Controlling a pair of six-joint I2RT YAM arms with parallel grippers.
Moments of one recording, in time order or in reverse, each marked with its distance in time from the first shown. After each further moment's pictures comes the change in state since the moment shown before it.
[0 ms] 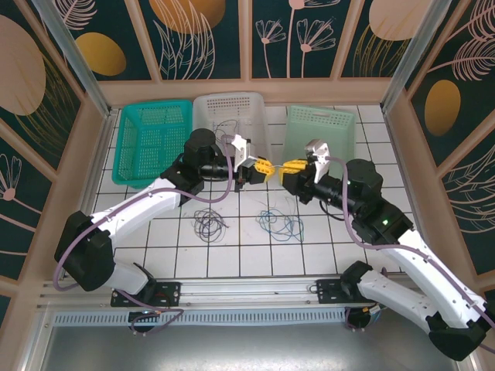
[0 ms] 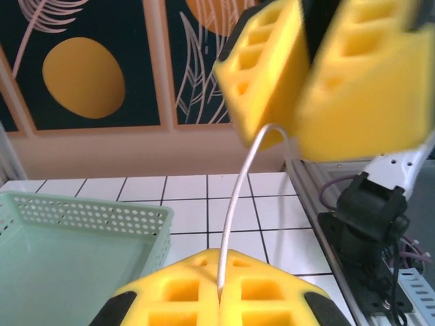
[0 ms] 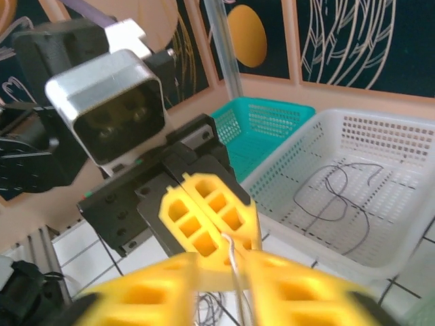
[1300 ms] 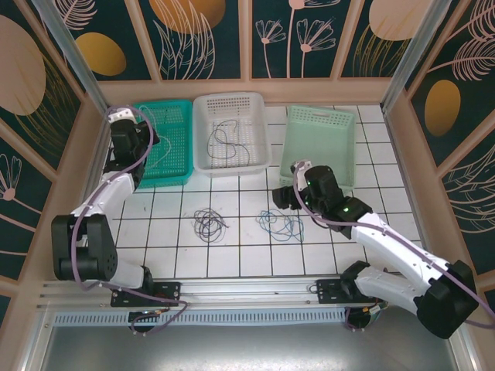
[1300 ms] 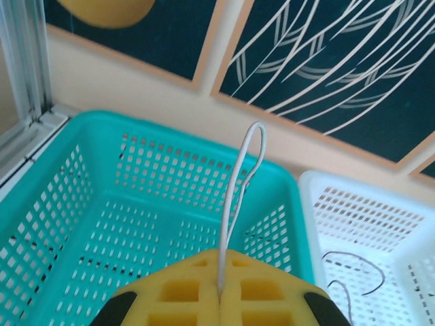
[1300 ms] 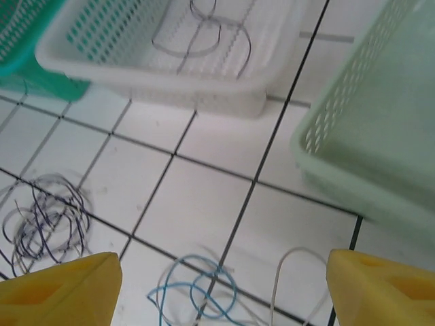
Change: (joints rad) left arm 0.684 0.012 -0.132 -0.015 -0.945 -0.523; right arm -0.032 0.223 -0.246 -0.011 0.240 0.110
